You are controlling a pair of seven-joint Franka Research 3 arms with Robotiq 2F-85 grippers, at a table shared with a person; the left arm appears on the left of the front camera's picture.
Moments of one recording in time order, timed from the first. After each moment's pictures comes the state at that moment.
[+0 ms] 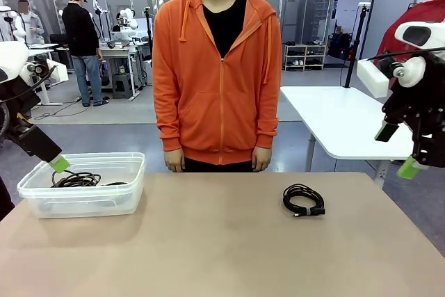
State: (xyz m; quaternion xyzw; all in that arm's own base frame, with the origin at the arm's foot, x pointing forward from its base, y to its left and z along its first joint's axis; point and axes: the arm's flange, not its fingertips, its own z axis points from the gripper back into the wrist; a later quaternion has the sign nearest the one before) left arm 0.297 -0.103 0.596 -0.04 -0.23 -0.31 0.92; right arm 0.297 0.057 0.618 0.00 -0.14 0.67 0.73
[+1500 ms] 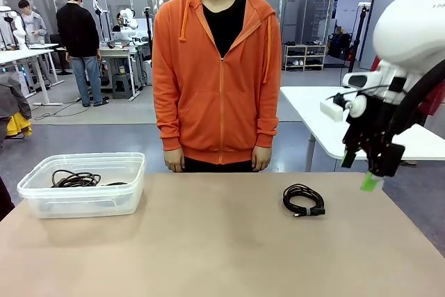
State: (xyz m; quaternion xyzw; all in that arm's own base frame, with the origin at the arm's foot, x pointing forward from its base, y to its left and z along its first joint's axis) left arm 0.197 -0.013 0.650 -0.06 -0.27 -0.35 0.90; right arm 0.425 0.061 0.515 0.11 -0.06 0.71 0.69
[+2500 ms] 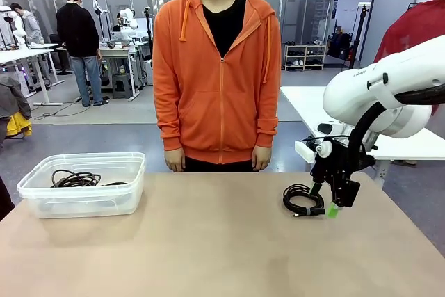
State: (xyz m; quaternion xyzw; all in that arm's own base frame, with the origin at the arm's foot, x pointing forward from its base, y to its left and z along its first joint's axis) left arm 0.193 -0.014 0.653 -0.06 -0.27 -0.35 0.89; right arm 0.492 0.079 0.404 0.14 -0.08 0.73 0.66
